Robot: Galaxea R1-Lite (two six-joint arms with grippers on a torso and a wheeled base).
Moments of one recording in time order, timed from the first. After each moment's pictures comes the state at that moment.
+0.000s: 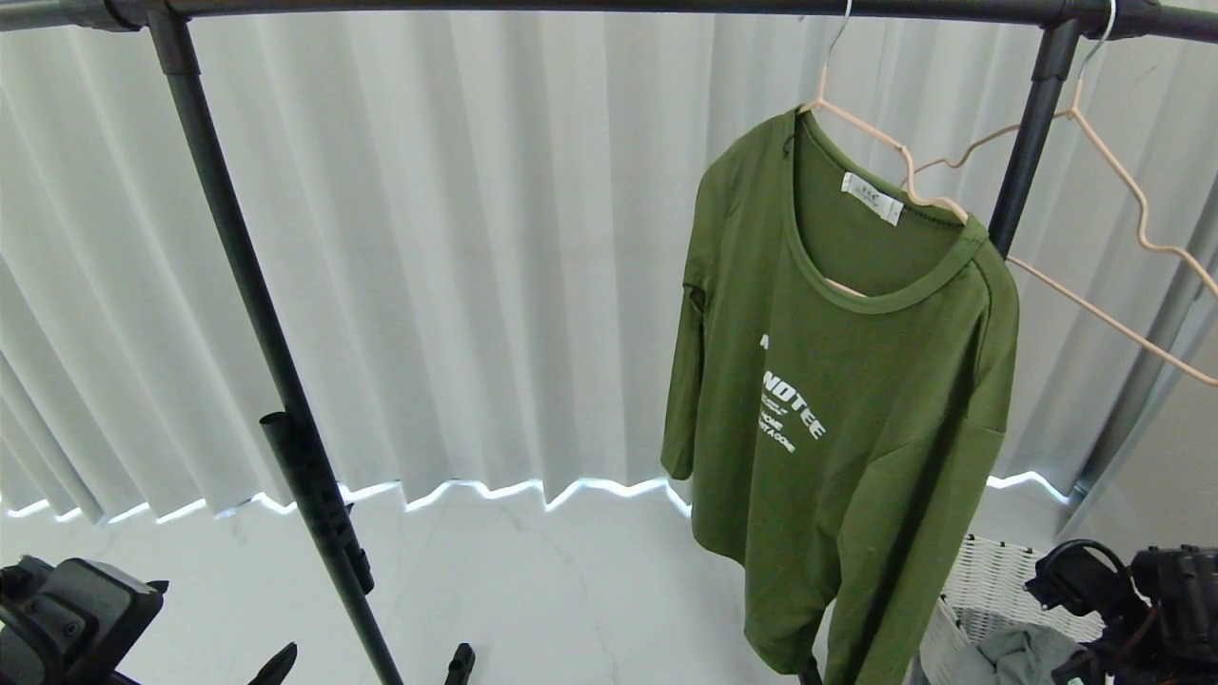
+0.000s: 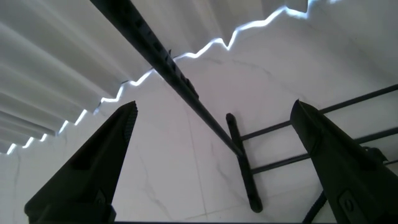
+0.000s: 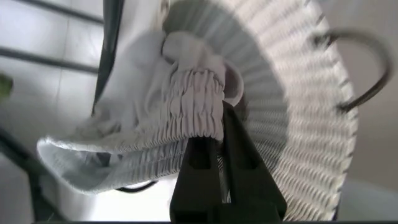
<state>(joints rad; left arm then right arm) -0.13 0.92 -0.09 -0.38 0.05 0.42 0.09 1.74 -0.05 -0.86 -0.21 -0.37</state>
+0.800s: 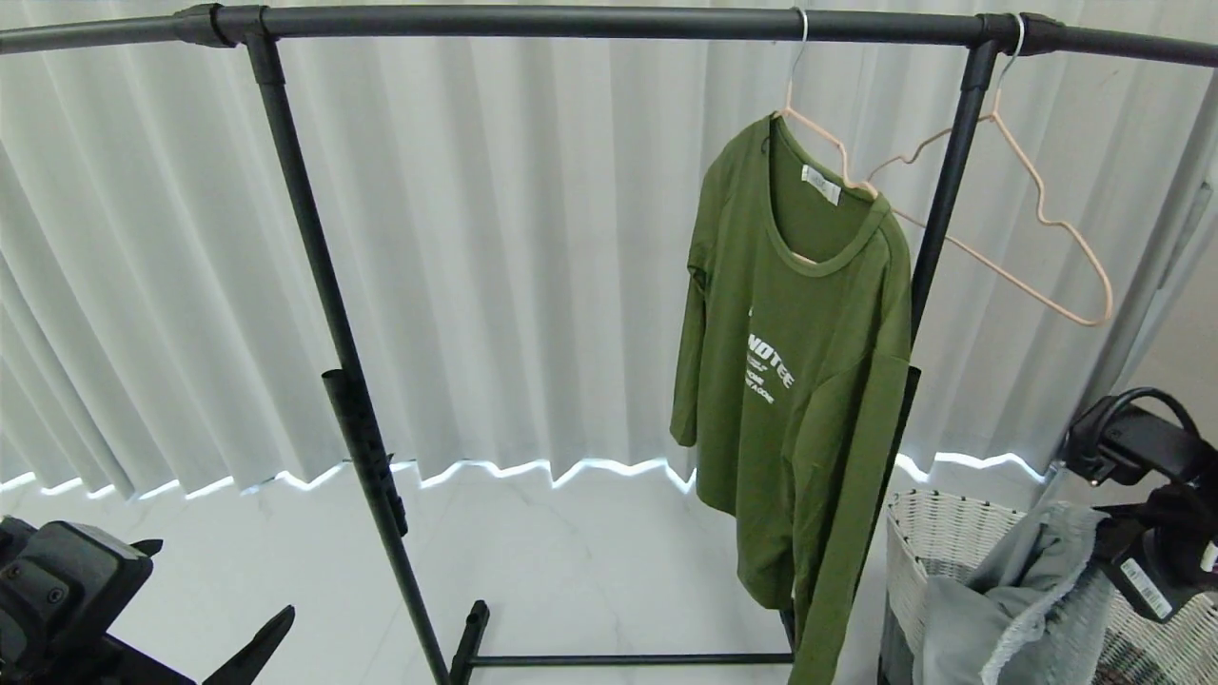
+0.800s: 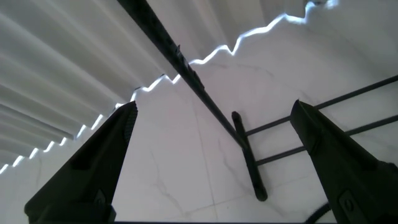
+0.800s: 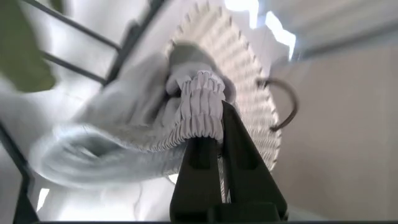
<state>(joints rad) -0.14 0.92 -0.16 -0.38 0.05 0.47 0.27 1.25 -0.64 0.07 -0.21 -0.46</state>
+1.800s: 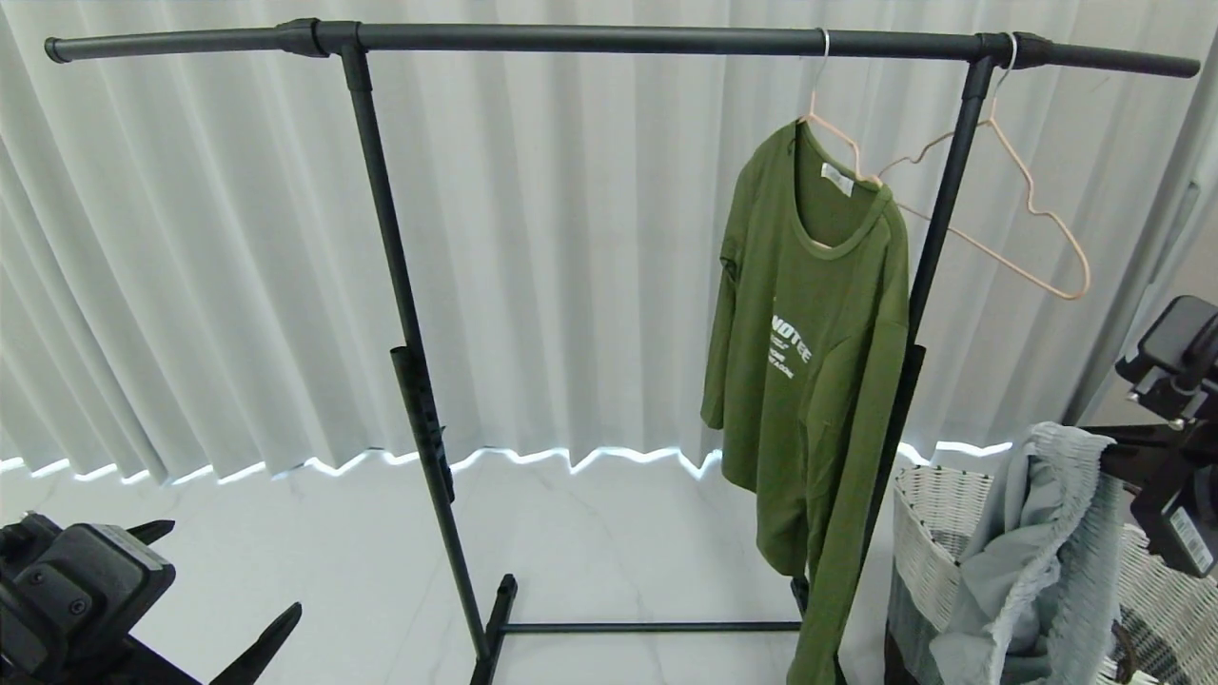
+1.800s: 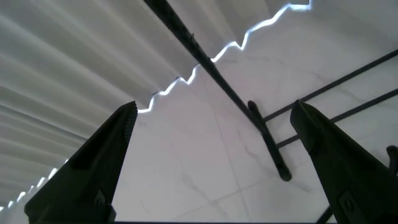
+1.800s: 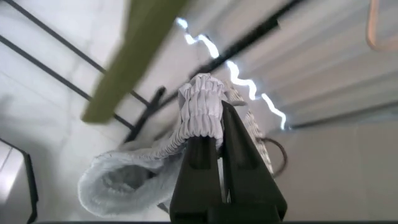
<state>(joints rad) -0.20 0.92 -0.18 -0.38 0.08 0.58 0.50 1.14 -0.85 0.20 -0.21 -0.46</state>
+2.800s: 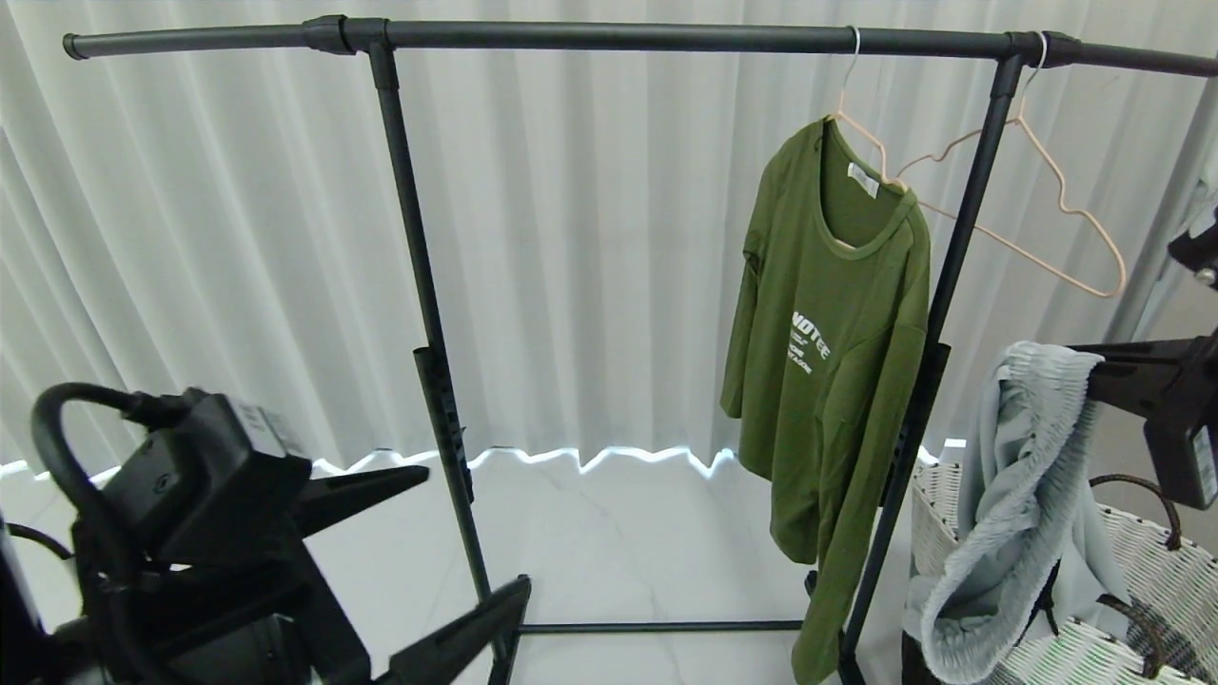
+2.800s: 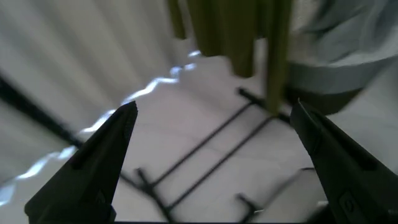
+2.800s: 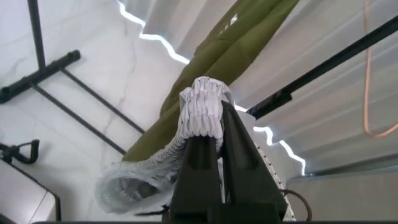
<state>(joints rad) -0.79 1.15 -0.48 -0.38 0.03 0.12 0.65 1.15 -1.02 0.20 -0.21 -0.38</state>
